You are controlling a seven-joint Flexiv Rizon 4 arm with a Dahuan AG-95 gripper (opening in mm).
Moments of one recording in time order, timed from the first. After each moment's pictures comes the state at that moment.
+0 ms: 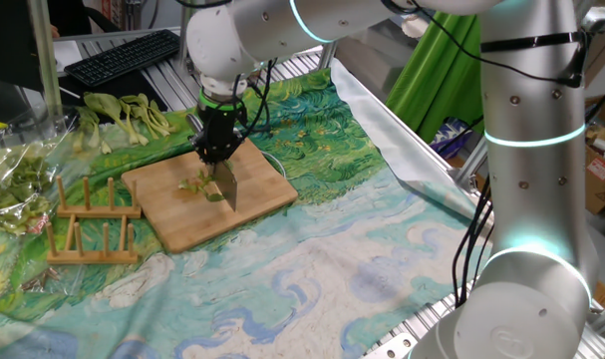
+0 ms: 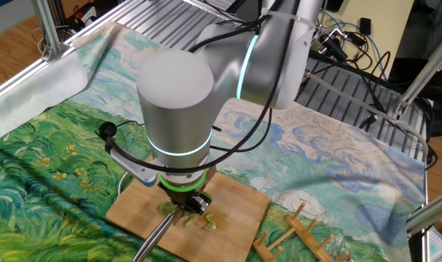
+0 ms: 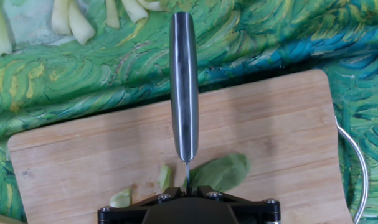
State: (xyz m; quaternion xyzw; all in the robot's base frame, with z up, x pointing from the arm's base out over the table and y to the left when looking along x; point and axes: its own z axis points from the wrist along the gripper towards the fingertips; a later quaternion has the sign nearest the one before) arm 0.633 0.067 0.034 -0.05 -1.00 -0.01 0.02
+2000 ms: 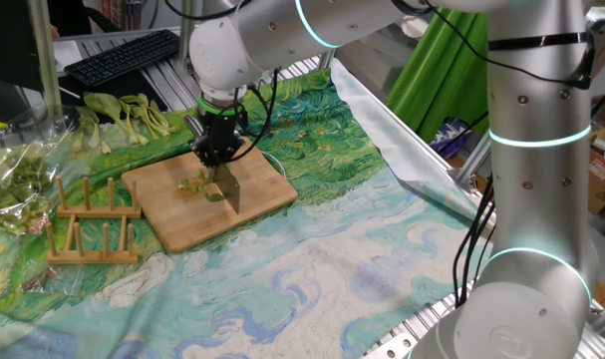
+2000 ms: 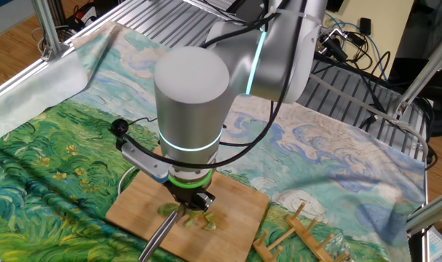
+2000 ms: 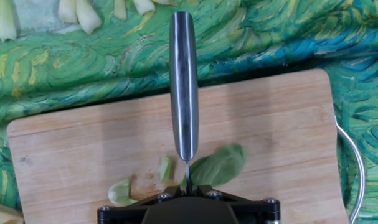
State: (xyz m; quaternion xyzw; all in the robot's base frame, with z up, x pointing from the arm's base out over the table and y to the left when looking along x) arm 0.625 0.068 0.034 -0.02 -1.00 -0.01 0.01
